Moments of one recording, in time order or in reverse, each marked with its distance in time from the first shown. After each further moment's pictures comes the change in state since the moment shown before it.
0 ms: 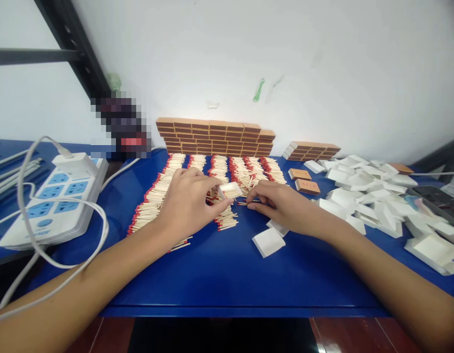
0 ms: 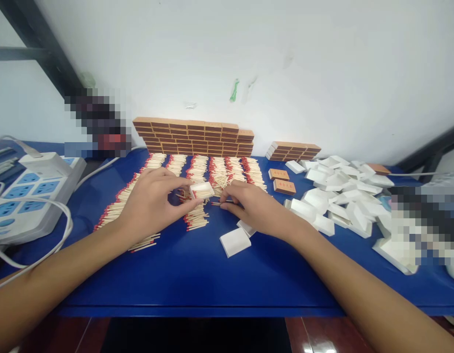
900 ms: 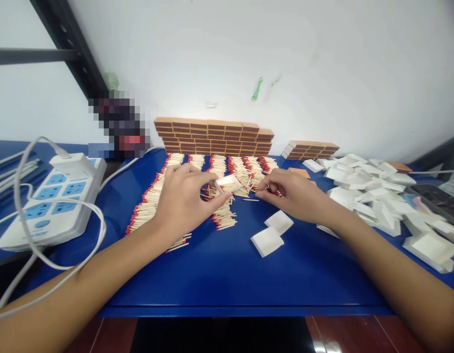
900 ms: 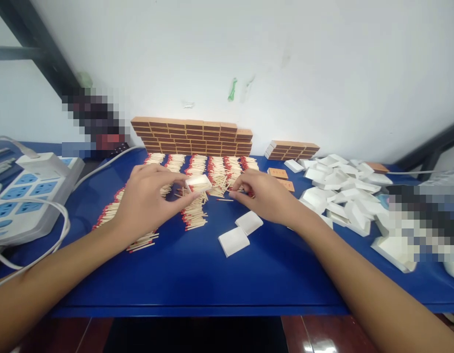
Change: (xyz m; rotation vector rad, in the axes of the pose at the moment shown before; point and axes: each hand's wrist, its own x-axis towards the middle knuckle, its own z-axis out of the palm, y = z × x) left_hand 0.001 0.000 -0.004 -0.008 0.101 -0.057; right_hand -0.003 0.018 -0.016 -0.070 0.152 0.120
